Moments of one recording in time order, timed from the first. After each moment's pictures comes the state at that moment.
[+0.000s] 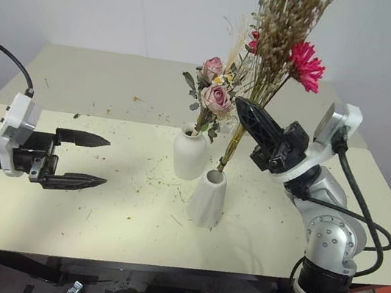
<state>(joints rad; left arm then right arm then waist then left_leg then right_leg) -0.26 0.98 0.31 -0.30 -0.72 0.55 -1.23 -0.52 -0.36 -0.27 -0.33 1.02 0.57 0.73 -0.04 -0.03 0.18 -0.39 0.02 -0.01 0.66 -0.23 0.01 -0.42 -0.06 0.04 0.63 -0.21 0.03</state>
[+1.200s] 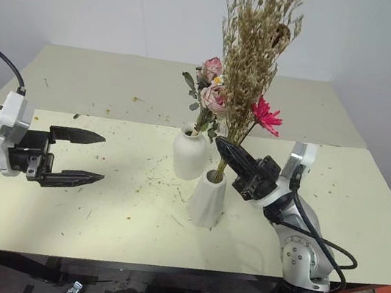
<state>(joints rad) -0.24 0.98 0.32 -0.29 -0.71 0.52 -1.21 -0.34 -0.29 -0.15 -0.29 0.81 0.35 0.85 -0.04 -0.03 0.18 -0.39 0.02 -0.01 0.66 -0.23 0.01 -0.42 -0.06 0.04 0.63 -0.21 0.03</state>
